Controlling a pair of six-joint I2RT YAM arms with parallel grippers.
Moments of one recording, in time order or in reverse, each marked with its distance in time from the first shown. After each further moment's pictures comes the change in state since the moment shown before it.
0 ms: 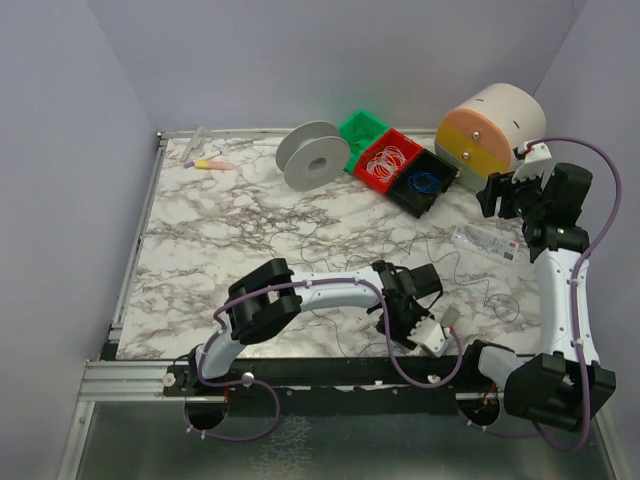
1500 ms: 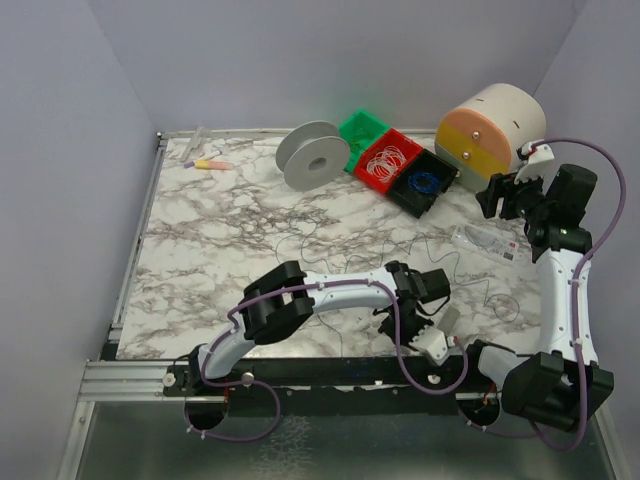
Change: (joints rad) left arm -0.020 0.112 0.174 -0.221 0.087 0.093; right arm -0.037 0.000 0.000 -0.004 -0.083 0.006
